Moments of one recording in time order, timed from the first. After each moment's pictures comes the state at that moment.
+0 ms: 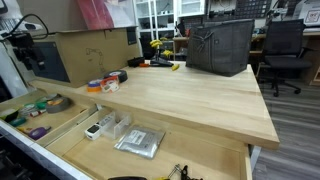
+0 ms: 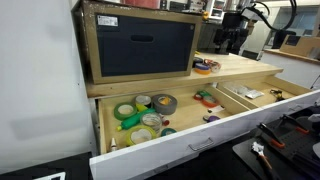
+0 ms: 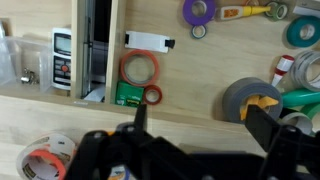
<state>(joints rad) 0.14 -0.14 0.20 -2.28 0.01 2.15 0.16</state>
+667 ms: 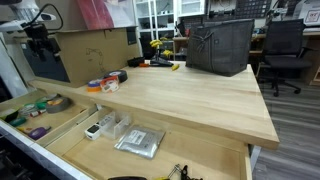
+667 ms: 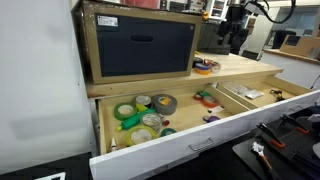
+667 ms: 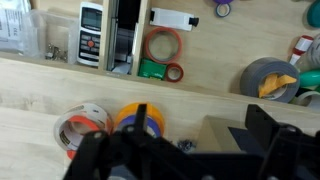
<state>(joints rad) 0.10 -0.11 0.10 -2.17 0.00 2.12 0.01</state>
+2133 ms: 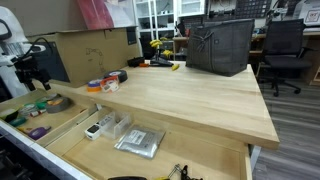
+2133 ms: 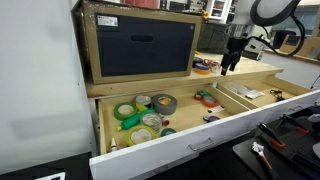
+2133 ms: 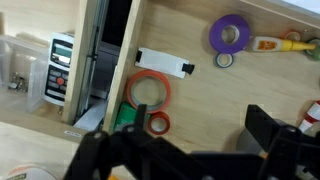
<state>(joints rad) 0.14 -0.13 0.16 -2.52 -0.06 2.40 0.04</state>
